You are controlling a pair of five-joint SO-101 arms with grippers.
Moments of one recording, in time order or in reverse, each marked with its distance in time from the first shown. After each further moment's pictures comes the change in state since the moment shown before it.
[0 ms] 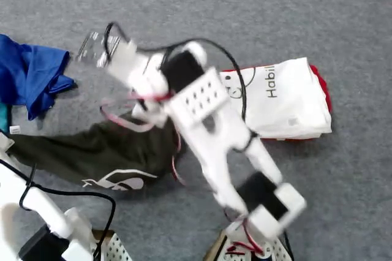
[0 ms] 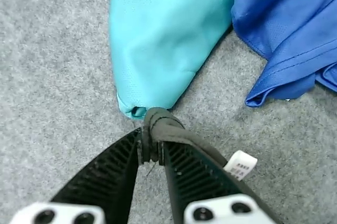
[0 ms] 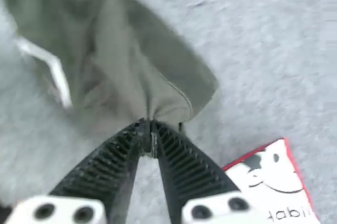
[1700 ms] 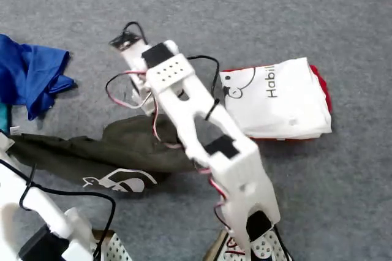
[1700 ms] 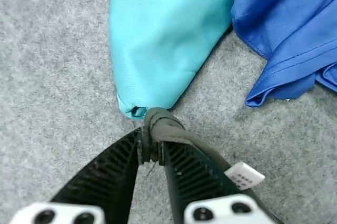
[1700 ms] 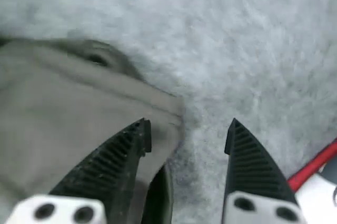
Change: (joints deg) left arm 0.0 0.0 0.0 0.0 0.0; right arm 8.0 37.8 -14.2 -7.4 -24.8
